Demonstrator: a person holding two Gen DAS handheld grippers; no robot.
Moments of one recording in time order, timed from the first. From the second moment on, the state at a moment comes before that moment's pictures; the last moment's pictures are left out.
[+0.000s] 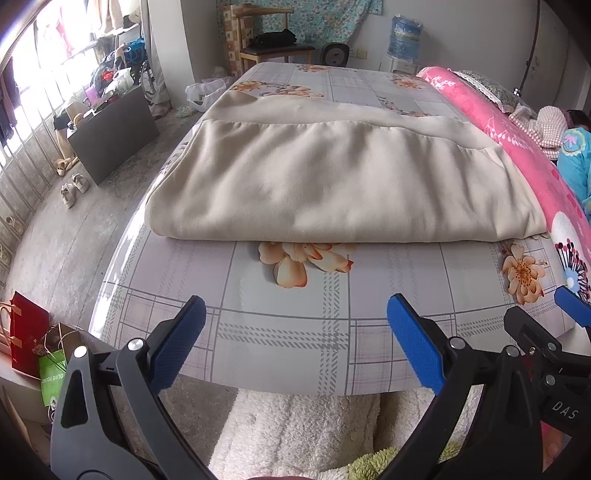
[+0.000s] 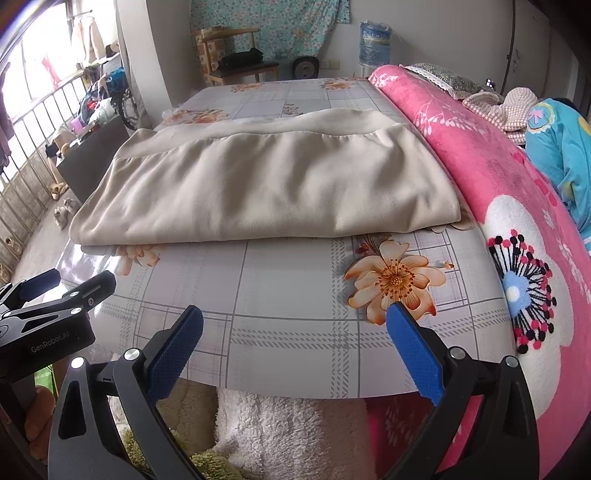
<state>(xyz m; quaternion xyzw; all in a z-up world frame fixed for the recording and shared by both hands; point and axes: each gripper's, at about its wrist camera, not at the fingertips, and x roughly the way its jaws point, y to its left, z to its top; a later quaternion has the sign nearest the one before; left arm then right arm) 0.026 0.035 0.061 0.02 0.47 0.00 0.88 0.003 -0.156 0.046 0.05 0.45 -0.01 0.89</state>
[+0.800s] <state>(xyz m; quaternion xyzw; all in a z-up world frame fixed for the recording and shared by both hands) 0.018 0.024 0.060 0.03 0.47 -0.01 0.88 0.000 -0.162 0.051 0.06 0.44 -0.02 0.89</state>
